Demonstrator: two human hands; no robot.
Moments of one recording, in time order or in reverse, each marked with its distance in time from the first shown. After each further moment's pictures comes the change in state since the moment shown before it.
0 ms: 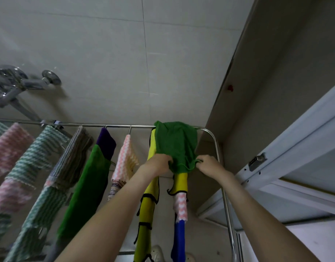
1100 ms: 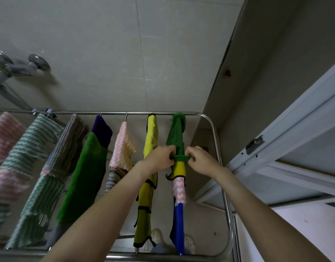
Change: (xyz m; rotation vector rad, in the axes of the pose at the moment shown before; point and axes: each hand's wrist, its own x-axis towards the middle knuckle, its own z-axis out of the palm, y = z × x) left_hand -0.006 -0.002 0.030 -0.022 0.116 0.212; right_hand -0.022 0.005 0.027 -0.031 0.022 -0.318
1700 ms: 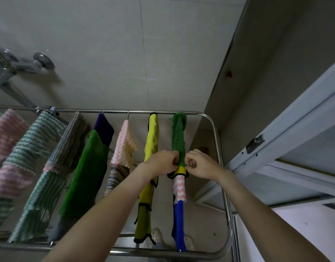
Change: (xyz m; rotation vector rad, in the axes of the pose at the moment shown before) left_hand -0.013 0.009 0.005 0.078 -0.104 0.043; right_hand -0.010 0.010 0.006 -0.074 -0.053 -0.204
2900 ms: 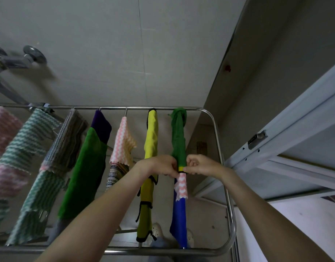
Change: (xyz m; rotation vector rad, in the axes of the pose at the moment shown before) left_hand 0.002 -0.007 0.004 -0.284 -0.380 -0.084; right_hand 0.002 0.000 0.008 0.424 -0.238 0.341
